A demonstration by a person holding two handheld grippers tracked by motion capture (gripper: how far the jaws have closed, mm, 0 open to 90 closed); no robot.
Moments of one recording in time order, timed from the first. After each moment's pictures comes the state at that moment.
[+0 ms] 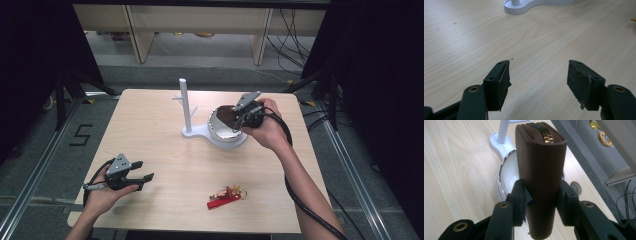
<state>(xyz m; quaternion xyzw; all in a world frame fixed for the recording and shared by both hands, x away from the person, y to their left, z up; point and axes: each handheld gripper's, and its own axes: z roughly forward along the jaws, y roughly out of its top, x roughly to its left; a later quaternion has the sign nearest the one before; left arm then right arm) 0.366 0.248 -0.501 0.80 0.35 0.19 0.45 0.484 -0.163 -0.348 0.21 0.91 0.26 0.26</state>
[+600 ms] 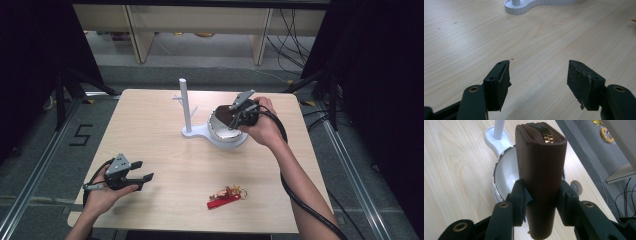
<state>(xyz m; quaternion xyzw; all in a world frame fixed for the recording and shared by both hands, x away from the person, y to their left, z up) 0.366 0.249 -0.501 0.80 0.35 0.19 0.45 0.499 -0.155 -0.357 0.21 0.91 0.24 0.26</state>
